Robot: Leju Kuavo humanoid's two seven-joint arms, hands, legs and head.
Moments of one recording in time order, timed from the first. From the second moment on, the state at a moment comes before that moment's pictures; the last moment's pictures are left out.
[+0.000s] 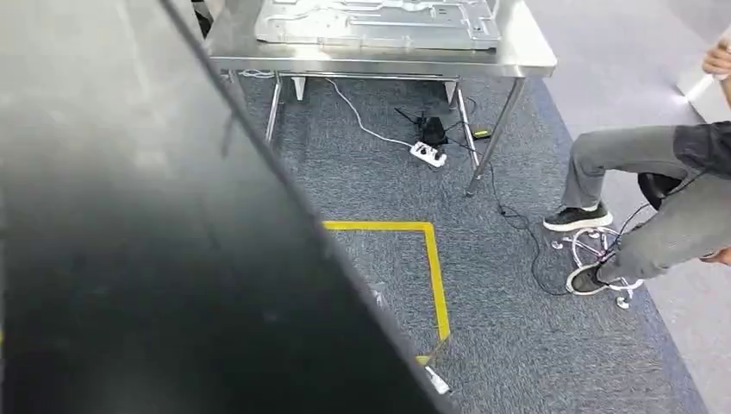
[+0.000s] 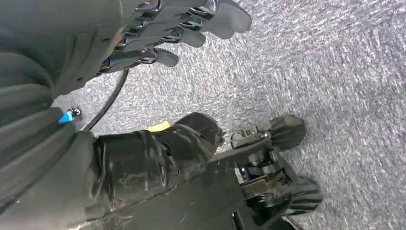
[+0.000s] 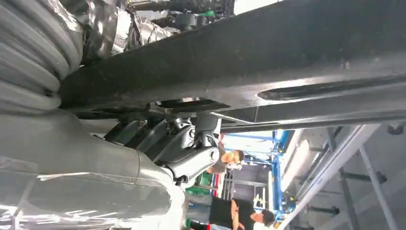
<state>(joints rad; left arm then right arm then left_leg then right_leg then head) -0.26 -0.09 -1.28 -0.28 0.88 0.43 0.17 -0.19 -0.07 0.94 -1.76 -0.15 -0.51 -0.40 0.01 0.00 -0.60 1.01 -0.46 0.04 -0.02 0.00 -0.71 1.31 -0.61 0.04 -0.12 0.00</state>
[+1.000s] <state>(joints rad) -0.26 -0.08 -1.28 -0.28 0.88 0.40 0.16 -0.18 -0.07 0.92 -1.75 -0.24 -0.48 -0.44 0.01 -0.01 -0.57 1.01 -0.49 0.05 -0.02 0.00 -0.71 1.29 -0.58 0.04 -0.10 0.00</state>
